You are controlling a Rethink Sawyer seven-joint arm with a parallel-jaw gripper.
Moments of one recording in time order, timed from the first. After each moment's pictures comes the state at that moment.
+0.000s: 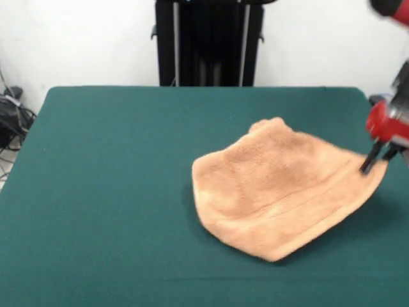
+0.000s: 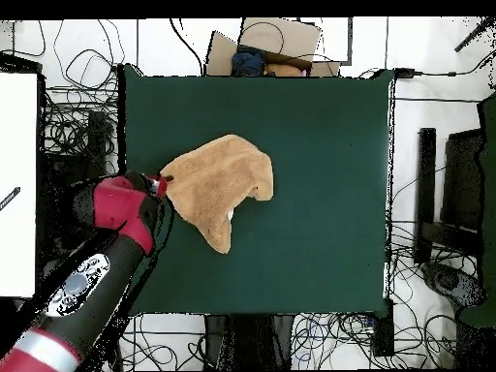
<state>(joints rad) 0.67 -0.09 -0.71 1.35 0.72 0.48 1.77</state>
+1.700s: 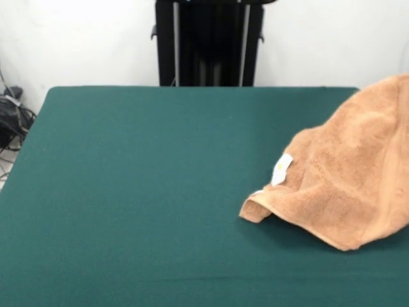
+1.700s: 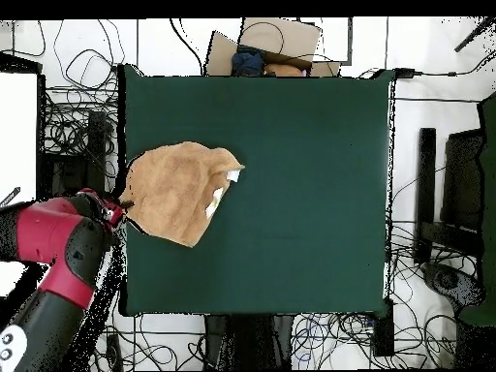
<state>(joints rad) 0.81 -0.27 -0.85 1.41 0.72 0.74 2.05</state>
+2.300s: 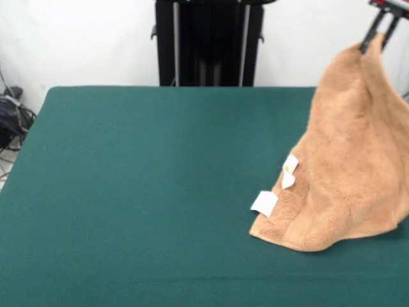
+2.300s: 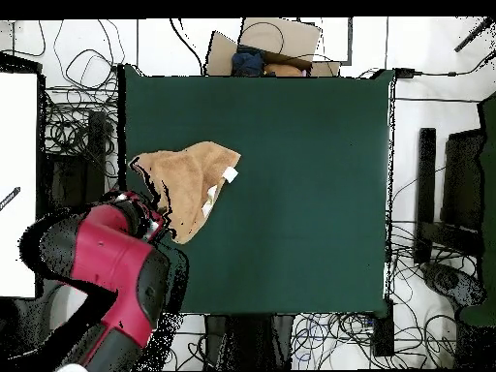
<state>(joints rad) 0.71 -0.47 -0.81 1.64 0.72 0.63 2.05</state>
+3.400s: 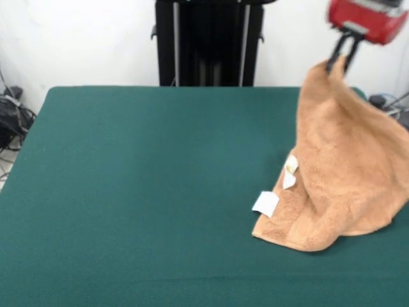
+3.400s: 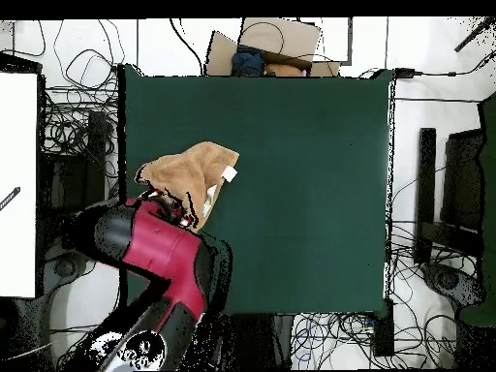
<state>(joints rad) 0.42 -0.57 -0.58 1.70 0.59 0.58 2.03</state>
